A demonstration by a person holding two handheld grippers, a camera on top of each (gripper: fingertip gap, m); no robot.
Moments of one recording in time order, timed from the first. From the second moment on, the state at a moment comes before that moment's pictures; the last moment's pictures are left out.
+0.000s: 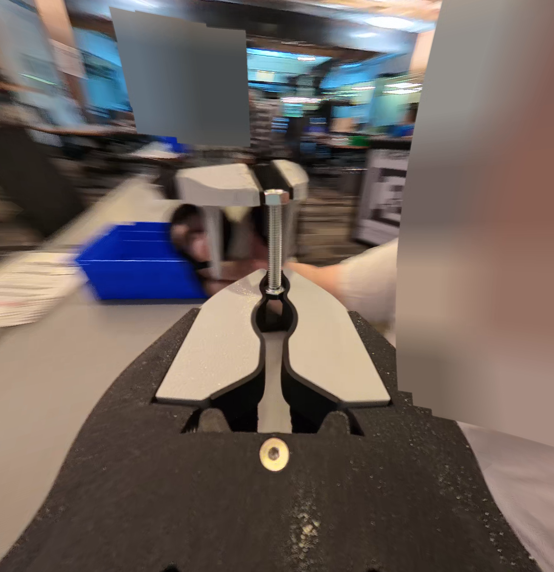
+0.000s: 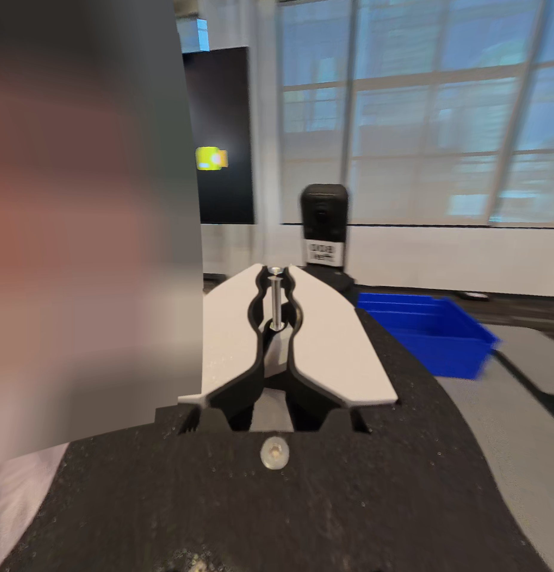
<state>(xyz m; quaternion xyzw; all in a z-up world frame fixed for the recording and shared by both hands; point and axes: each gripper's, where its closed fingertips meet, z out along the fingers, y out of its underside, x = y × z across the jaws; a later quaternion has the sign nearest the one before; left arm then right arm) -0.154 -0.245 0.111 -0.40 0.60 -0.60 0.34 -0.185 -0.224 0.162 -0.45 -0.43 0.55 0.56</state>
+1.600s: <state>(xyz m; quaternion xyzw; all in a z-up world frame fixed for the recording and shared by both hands) -0.146 -0.263 0.098 -0.38 0.60 -0.64 0.28 -0.170 -0.236 0.146 -0.37 -0.49 0.61 0.49</state>
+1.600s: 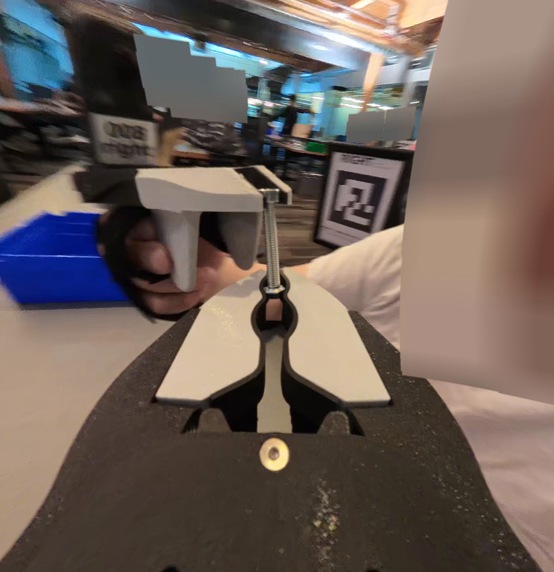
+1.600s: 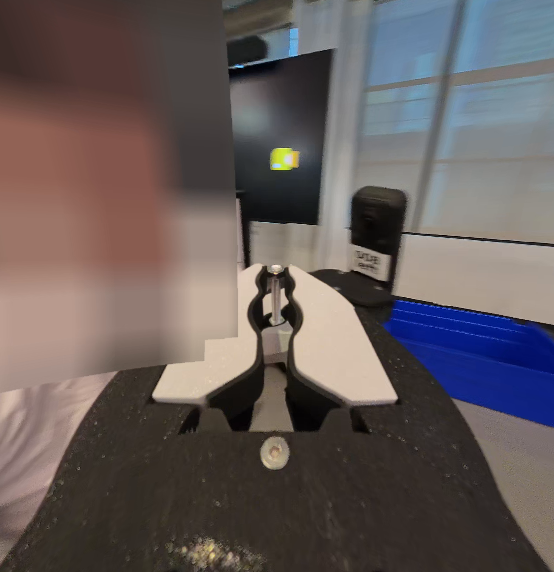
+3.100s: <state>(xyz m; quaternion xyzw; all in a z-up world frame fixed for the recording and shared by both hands) -0.135 -0.222 0.101 -0.44 0.56 -0.56 0.42 -0.180 -0.204 0.149 -0.47 -0.45 0.48 0.60</state>
